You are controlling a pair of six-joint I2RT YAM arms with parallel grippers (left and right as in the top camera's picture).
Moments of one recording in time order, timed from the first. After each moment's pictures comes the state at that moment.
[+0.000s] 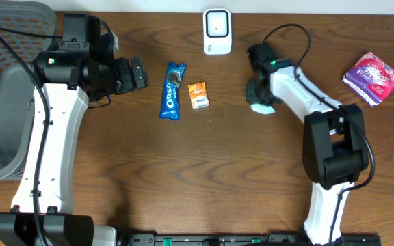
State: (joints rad) left arm -0.05 1.59 1.64 -1.18 0.22 -0.30; right arm 0.27 2.13 1.56 -0.79 0.11 0.39
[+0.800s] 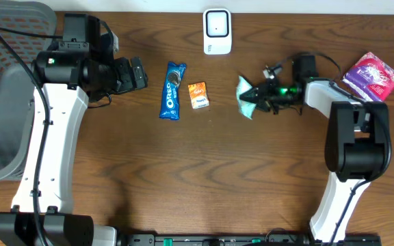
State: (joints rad) left arm -0.05 1.59 1.64 -1.18 0.22 -0.30; right arm 0.00 2.15 1.30 -0.42 -1.02 0.49
